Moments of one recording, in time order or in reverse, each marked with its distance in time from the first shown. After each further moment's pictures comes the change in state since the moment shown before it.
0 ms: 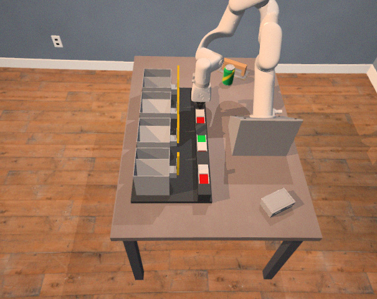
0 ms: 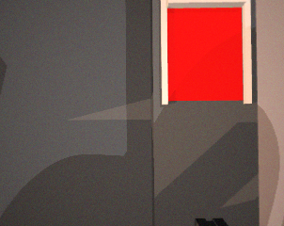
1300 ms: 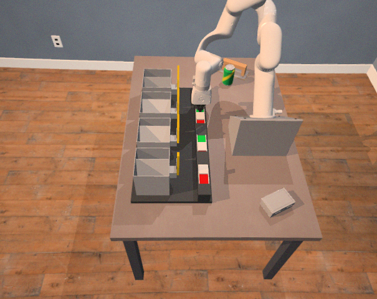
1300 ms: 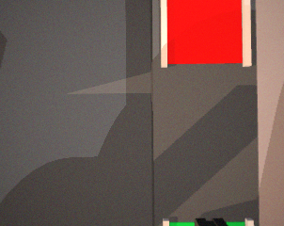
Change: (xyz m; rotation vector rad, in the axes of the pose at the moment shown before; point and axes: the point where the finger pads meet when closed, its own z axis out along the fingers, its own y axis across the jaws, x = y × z) arm -0.020 0.000 0.000 0.000 0.000 0.000
